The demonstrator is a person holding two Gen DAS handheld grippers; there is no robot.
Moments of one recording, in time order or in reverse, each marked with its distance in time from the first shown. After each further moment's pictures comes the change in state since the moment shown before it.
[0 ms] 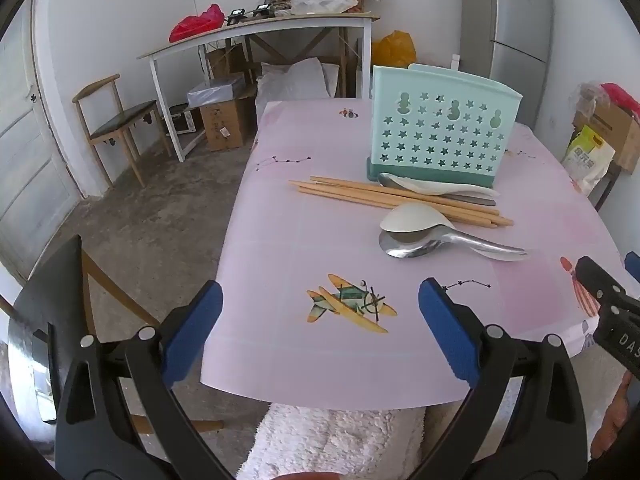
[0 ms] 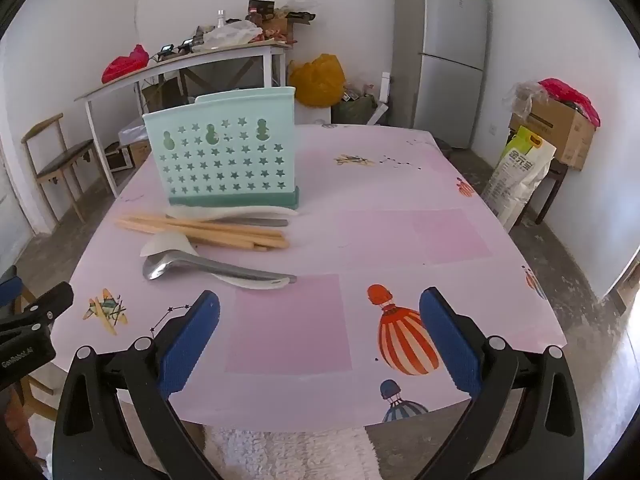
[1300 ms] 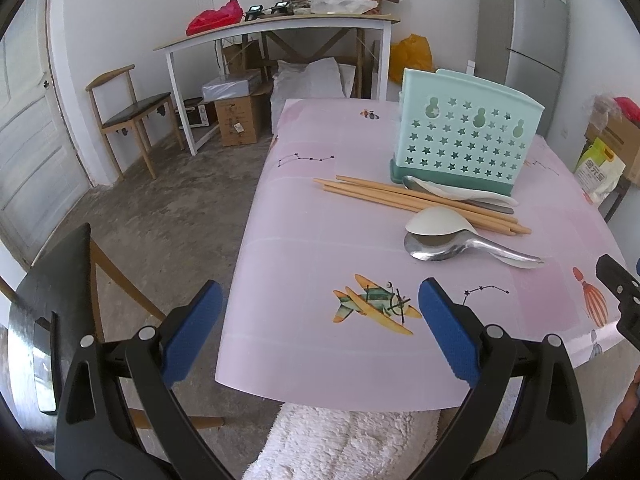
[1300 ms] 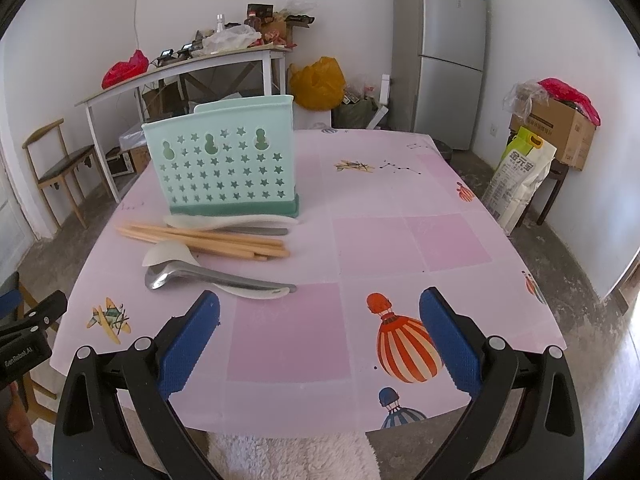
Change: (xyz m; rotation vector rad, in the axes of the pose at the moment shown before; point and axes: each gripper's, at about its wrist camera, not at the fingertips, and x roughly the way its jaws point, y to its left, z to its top) left arm 0.004 0.016 -0.001 -0.049 -0.006 0.029; right arm 0.001 -0.002 0.007 0.009 -0.014 0.004
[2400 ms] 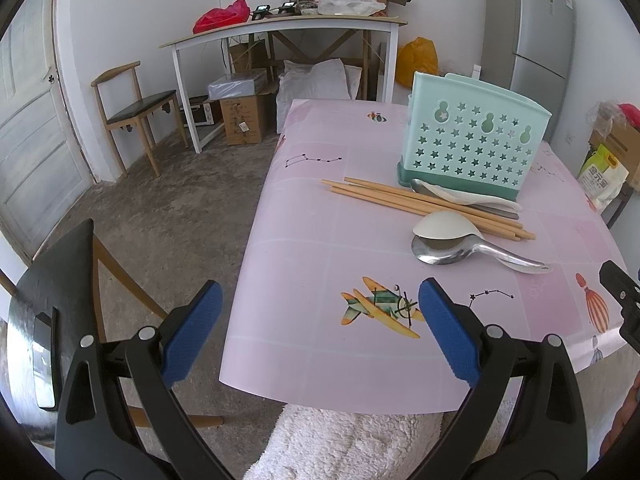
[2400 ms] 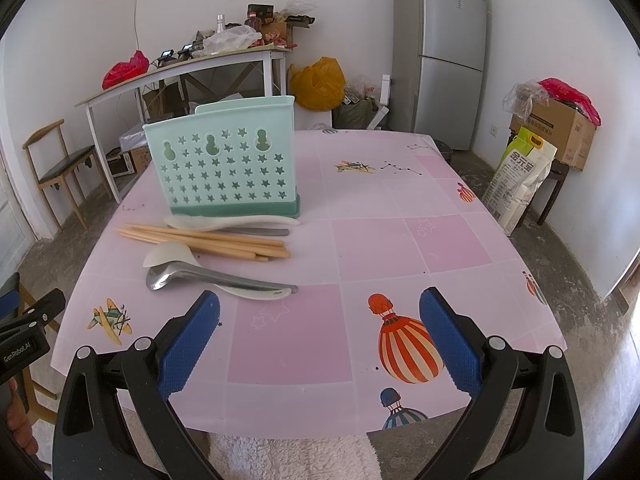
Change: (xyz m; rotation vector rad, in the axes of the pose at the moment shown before) left arm 0.002 0.005 0.001 -0.018 -0.007 0.005; right arm -0.001 0.000 0.000 0.001 0.000 0.001
